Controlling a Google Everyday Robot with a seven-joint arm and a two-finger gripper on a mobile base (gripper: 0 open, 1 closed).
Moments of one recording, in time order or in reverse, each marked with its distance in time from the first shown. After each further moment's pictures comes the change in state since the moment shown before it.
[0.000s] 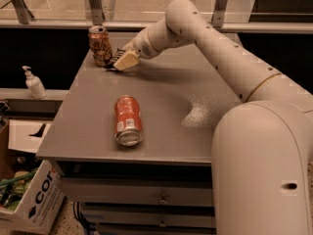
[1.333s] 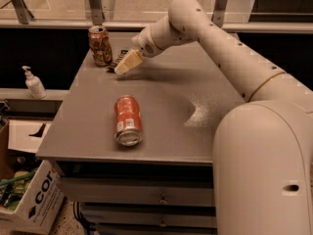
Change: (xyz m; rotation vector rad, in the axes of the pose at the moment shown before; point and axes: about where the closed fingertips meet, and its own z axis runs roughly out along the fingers) arm 0.002 -0.004 -0.013 0.007 0.012 0.018
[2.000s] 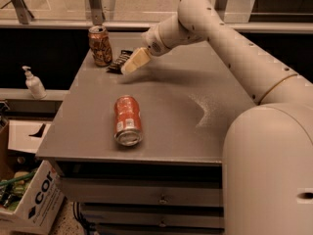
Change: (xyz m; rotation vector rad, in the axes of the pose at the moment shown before) arm 0.002 -0.002 -0.018 0.013 -0.015 0.016
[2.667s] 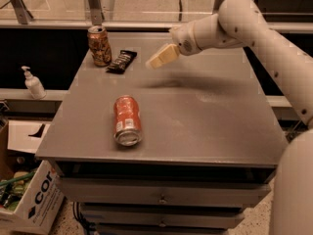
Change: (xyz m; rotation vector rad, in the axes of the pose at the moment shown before) arm 0.028 -0.010 -0.088 0.084 -0.096 0.084
